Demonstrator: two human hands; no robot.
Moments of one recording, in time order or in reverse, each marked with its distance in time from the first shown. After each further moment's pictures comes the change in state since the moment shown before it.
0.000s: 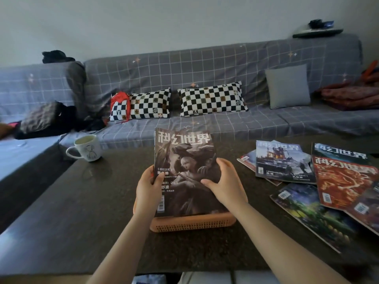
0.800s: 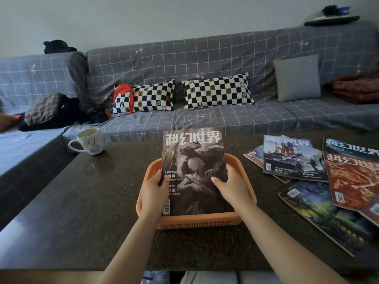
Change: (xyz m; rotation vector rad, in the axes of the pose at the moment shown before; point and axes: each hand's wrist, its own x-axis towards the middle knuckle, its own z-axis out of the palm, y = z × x) left_hand 0.006 -0.023 0.006 0.226 -0.047 -0.080; right_hand 0.007 0.012 0.013 0.093 -0.128 0.185
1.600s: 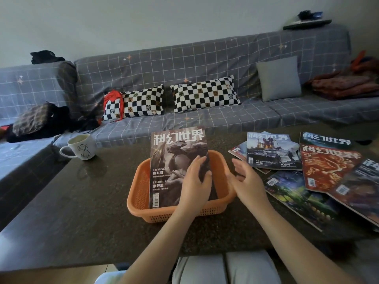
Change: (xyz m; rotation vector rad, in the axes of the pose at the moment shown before) left_hand -0.068 0.063 0.081 -0.004 -0.242 0.426; right_hand -0.054 0.026 -0.071 0.148 0.184 -0.102
